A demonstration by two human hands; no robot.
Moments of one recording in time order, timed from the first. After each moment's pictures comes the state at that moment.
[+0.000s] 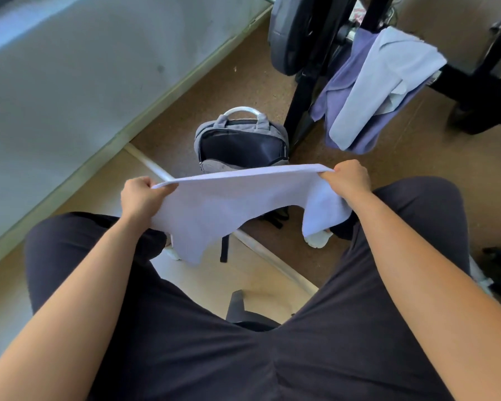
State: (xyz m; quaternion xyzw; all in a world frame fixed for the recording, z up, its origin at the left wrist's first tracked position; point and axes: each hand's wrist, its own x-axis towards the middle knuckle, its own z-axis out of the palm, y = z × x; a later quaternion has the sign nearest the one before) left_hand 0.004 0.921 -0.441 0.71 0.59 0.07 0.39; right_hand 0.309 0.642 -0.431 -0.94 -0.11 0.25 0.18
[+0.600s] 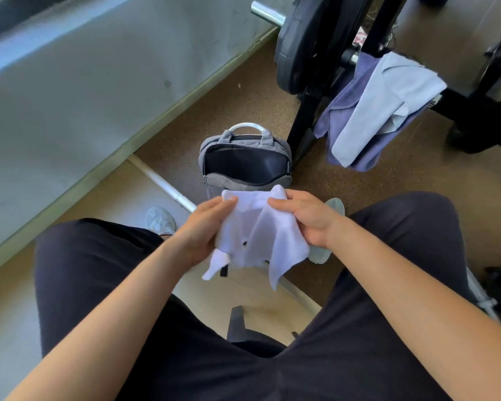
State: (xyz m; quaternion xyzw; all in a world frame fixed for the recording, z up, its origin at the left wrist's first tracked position) left_hand 0.049 0.820 -0.395 0.49 0.41 0.02 0.77; right_hand 0.216 0.676 -0.389 -0.60 -0.06 0.58 0.54
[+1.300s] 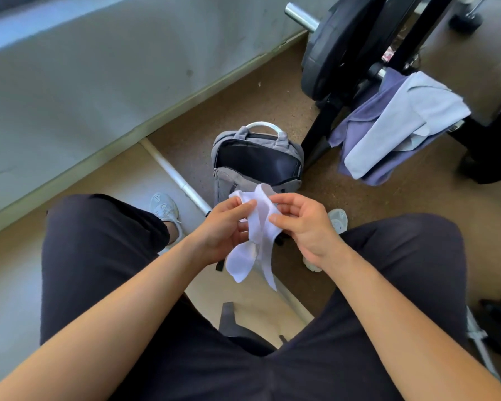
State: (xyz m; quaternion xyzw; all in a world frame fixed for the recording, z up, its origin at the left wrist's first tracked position) left_hand 0.052 0.799 -0.410 0.43 0.36 0.03 0.82; right_hand 0.185 0.669 -0.385 -0.64 -0.20 0.47 0.57
